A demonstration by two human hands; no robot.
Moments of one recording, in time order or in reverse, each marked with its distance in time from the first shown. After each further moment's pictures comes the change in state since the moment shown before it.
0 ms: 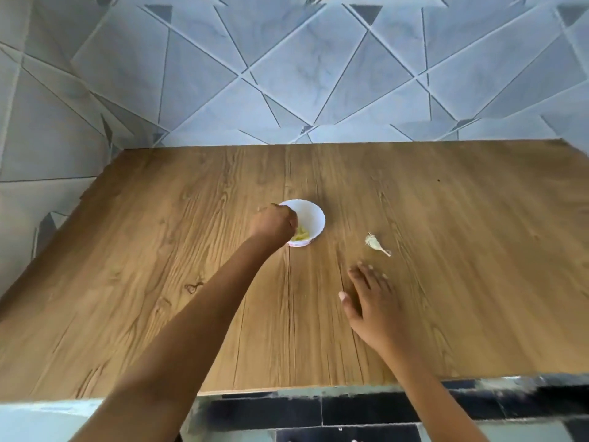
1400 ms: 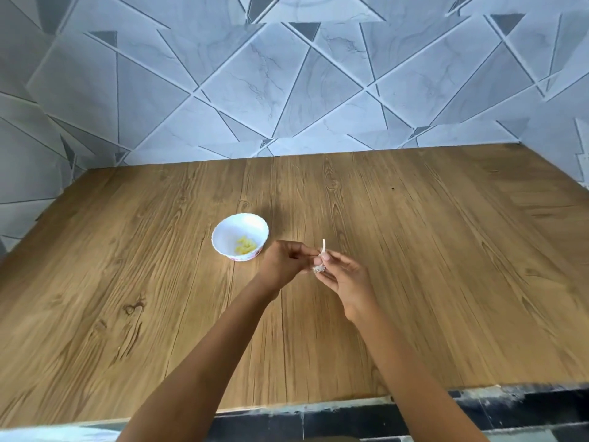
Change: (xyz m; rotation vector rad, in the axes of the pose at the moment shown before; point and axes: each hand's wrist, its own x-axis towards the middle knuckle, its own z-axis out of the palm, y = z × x) left_hand -0.030 0.120 0.049 -1.037 -0.147 -0.025; right_hand 0.054 0.056 -0.050 1.711 -0.036 0.547
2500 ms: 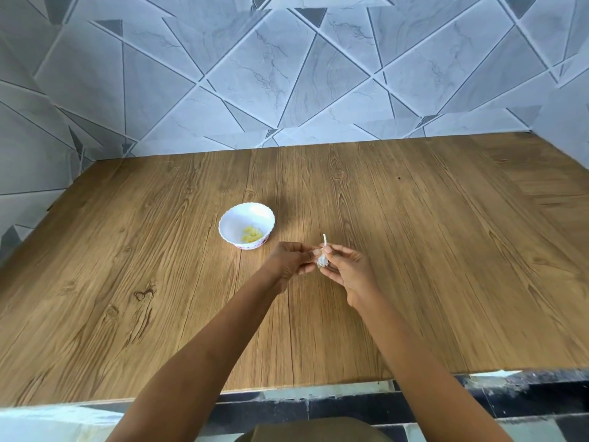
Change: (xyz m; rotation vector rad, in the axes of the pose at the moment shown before) left_hand -0.002 -0.015 0.002 -0.317 0.003 -0.309; right_hand -0.003 0.000 0.007 -0.066 0.031 0.046
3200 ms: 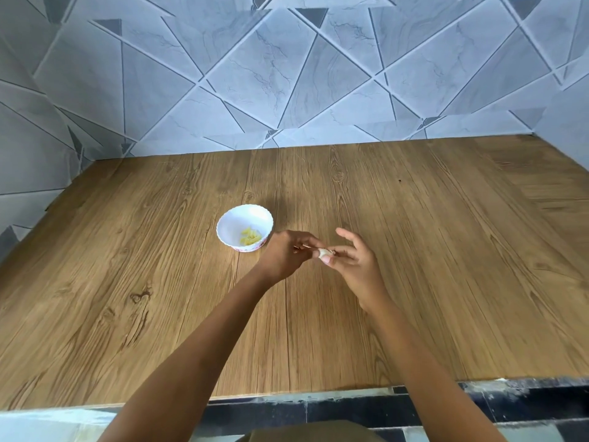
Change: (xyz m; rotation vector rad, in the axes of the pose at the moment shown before) left_hand 0.009 0.009 -0.011 0.695 -0.029 0.613; right_hand 0.012 0.002 -0.024 -0.424 -0.095 -0.366
